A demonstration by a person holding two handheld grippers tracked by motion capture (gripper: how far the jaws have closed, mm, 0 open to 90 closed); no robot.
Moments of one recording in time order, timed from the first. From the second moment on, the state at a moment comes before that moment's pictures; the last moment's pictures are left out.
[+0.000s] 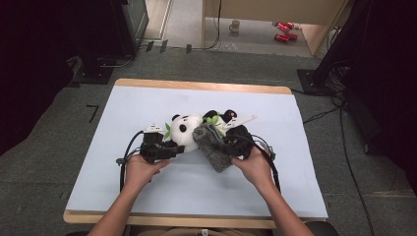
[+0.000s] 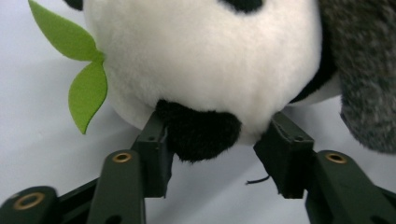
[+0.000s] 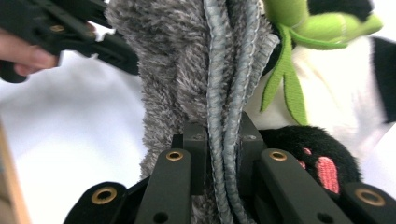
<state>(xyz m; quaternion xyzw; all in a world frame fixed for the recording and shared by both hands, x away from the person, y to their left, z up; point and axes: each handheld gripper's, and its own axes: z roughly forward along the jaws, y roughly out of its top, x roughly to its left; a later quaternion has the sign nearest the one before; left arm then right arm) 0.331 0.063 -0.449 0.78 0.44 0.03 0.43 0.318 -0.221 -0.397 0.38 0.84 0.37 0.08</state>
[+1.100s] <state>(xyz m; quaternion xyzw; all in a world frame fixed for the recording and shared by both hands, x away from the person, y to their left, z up) 0.380 0.065 -0.445 0.80 0.28 0.12 0.52 0.360 -0.257 -0.390 0.42 0.80 0.42 0.08</state>
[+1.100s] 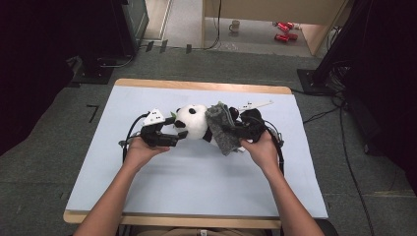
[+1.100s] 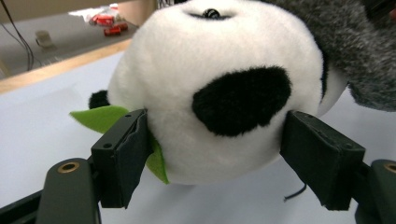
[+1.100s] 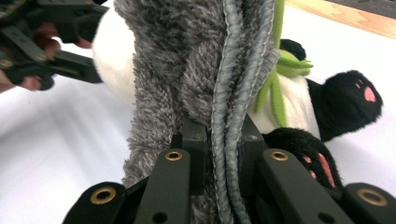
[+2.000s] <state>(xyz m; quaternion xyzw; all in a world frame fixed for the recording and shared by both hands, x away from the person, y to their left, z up) 0.320 0.049 -0.435 0.76 0.42 0.05 0.49 0.336 -0.207 -0.358 0.38 0.79 0.48 0.05</state>
